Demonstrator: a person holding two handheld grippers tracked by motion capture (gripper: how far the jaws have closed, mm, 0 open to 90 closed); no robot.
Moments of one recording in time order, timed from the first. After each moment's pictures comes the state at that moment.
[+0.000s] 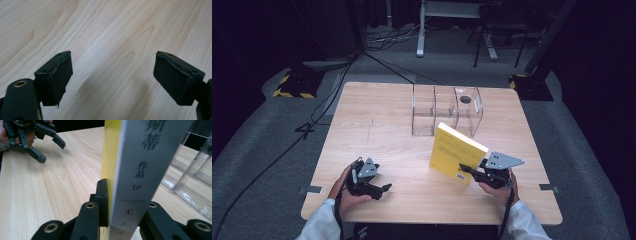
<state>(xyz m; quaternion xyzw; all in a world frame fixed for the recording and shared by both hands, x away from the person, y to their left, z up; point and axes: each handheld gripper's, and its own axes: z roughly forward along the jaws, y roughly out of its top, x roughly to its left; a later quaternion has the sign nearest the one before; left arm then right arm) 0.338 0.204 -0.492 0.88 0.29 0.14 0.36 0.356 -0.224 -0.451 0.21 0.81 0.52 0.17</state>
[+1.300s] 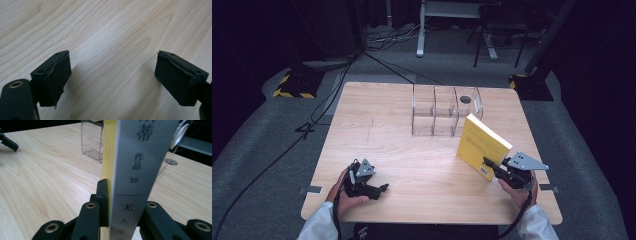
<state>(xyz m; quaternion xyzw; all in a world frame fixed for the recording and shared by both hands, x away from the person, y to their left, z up) 0.339 0.210 -0.504 0.86 0.34 0.13 0.35 0.349 -0.277 -0.448 0.30 0.77 0.49 0.26</state>
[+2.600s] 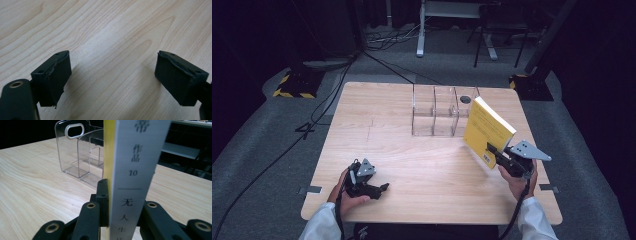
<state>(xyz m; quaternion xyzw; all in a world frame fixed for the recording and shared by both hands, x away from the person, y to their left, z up) 0.339 0.208 -0.505 0.86 0.35 0.13 0.35 0.369 -0.273 -0.428 0.36 0.73 0.50 0.30</state>
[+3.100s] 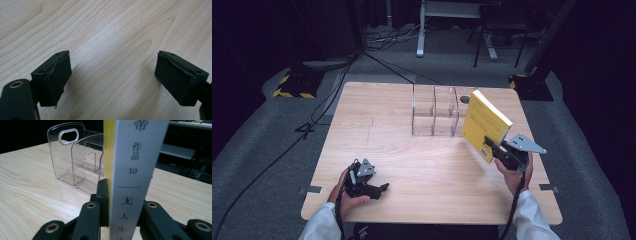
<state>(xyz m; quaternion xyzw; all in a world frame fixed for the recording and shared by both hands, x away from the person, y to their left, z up) 0.339 0.208 -0.505 0.86 0.35 0.13 0.35 0.386 -0.263 -0.422 0.37 0.72 0.50 0.31</state>
